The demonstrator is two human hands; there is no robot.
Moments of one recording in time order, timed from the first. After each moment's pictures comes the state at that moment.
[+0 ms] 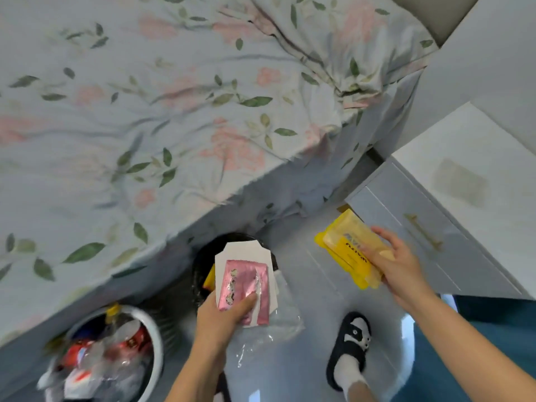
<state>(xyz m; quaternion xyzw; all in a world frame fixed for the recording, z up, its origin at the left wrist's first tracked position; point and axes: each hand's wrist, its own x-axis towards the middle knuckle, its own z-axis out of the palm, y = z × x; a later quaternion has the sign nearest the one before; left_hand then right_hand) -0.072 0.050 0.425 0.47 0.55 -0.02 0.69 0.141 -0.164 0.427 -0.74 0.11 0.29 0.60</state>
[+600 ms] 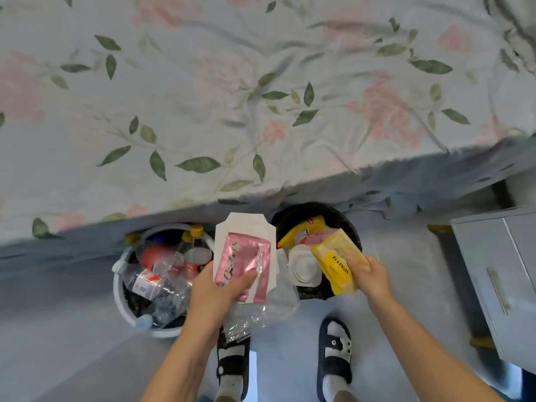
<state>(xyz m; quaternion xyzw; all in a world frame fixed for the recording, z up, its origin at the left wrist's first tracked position) -0.219 0.160 0.377 0.43 0.62 0.09 0.65 0.021 0.005 0.258 -0.86 0.00 0.39 0.34</state>
